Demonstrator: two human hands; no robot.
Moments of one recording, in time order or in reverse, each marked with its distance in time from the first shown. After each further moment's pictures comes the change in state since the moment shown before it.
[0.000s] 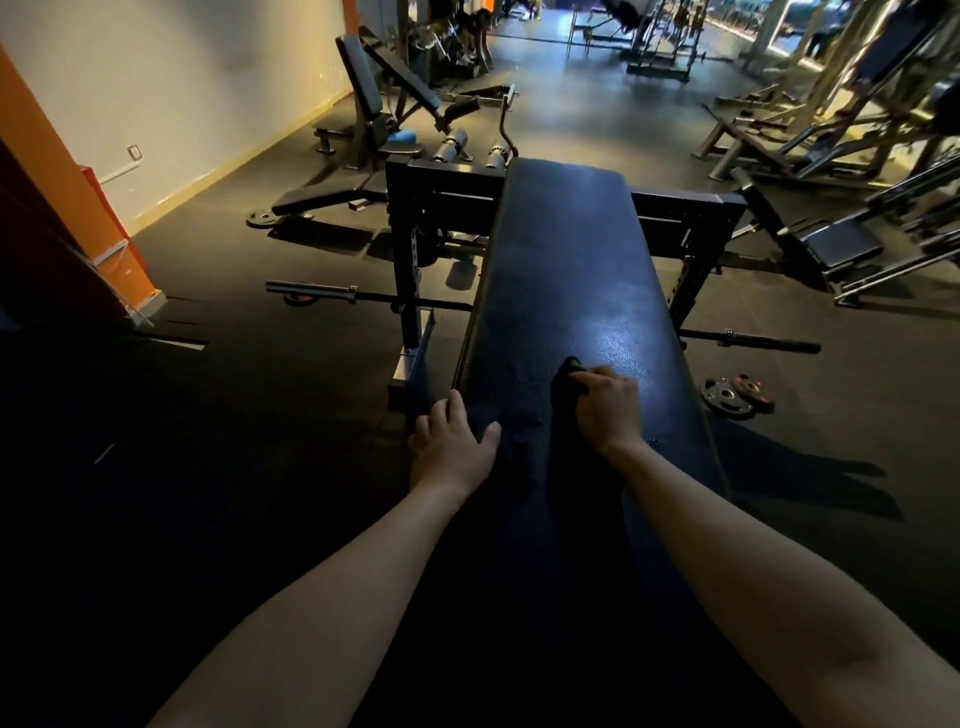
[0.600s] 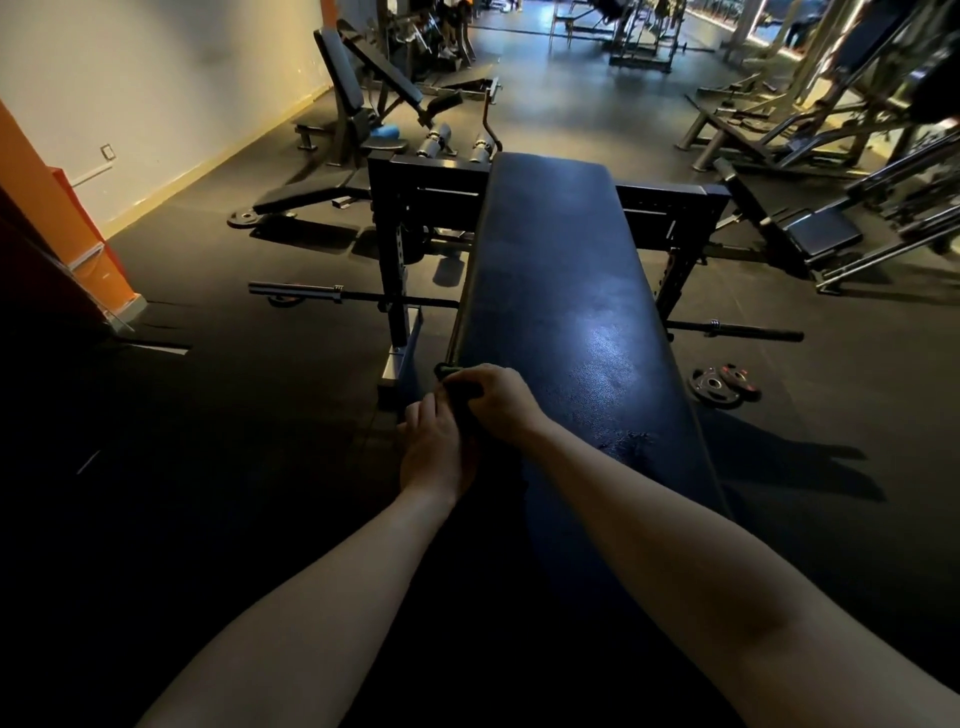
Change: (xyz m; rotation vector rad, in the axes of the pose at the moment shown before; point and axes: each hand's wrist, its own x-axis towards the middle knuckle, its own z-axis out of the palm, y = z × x) left_hand 0.007 -0.009 -0.001 0.168 0.166 0.174; right_hand -0.011 -0.099 0.008 0.240 -0.348 -0.300
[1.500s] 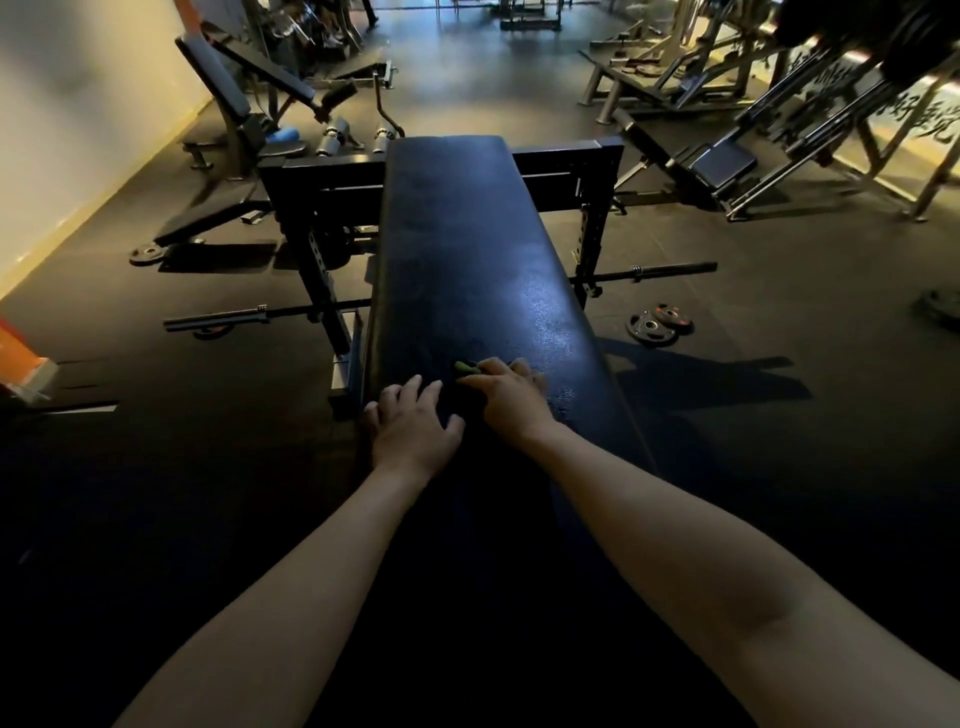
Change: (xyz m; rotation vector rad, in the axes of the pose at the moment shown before) left_hand -0.003 0.057 0.000 0.146 -0.177 0.187; right_hand -0.075 0.069 -0.031 -0.246 0.081 0.259
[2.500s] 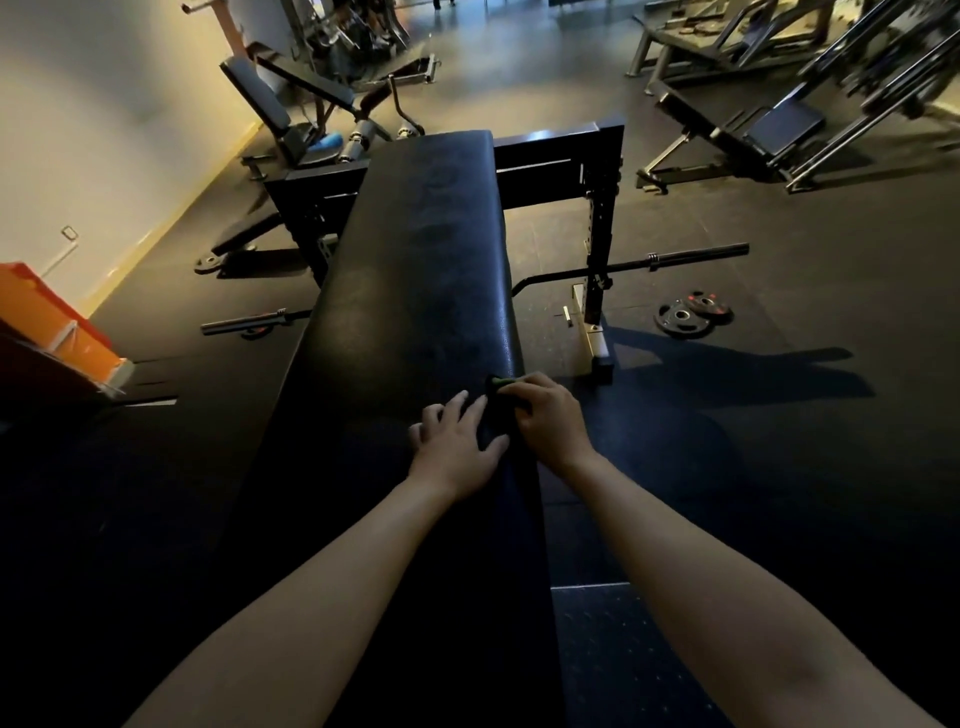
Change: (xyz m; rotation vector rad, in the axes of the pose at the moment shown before) left_hand -0.006 0.193 0.057 0.031 -0.174 -0.050; right_hand -0.056 0.189 -0.025 0.521 0.262 -0.039
